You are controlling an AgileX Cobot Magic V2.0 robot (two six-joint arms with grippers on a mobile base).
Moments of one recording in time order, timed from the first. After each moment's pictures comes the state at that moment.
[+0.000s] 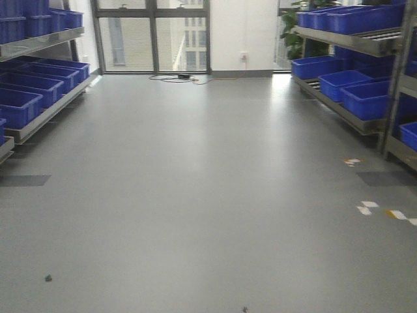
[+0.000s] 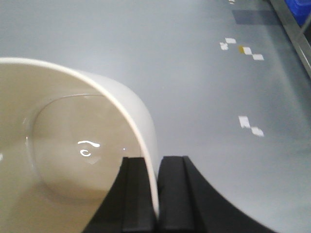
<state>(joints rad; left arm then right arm) -0.03 -0.01 0.01 -0.02 0.10 0.04 -0.01 0.53 -0.81 0.01 0.90 -0.02</state>
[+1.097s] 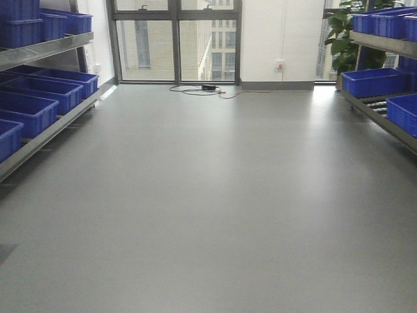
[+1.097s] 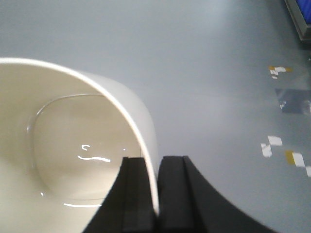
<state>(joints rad) -0.03 -0.01 0.01 -0.02 0.10 0.04 -0.01 0.53 -0.81 0.01 0.90 -0.02</state>
